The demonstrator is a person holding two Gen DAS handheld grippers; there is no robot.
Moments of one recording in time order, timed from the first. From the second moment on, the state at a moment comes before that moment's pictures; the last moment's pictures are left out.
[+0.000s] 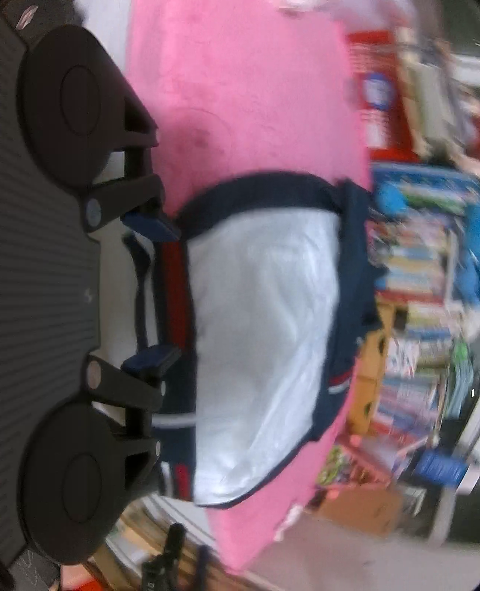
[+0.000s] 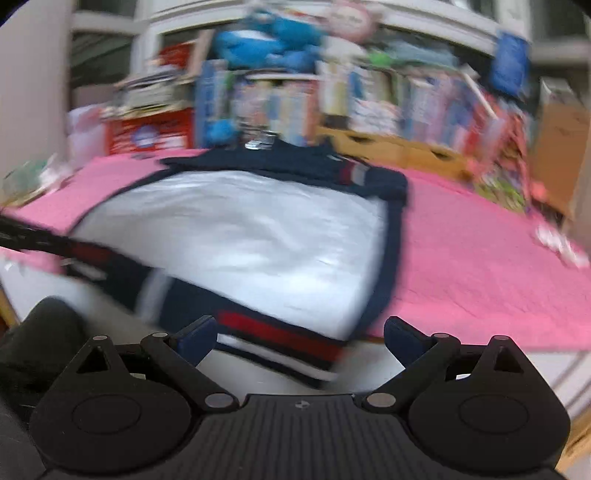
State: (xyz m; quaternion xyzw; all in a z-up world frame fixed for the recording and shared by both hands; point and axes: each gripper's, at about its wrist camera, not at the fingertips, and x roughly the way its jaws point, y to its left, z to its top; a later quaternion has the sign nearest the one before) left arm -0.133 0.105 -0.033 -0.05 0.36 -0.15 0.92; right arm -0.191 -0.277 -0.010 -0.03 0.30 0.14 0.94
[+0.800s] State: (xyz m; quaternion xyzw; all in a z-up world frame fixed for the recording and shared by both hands) left arm -0.103 0.171 -0.017 -0.27 0.30 -0.26 0.88; right arm -0.115 -0.341 -0.008 0.25 0.33 0.29 0.86
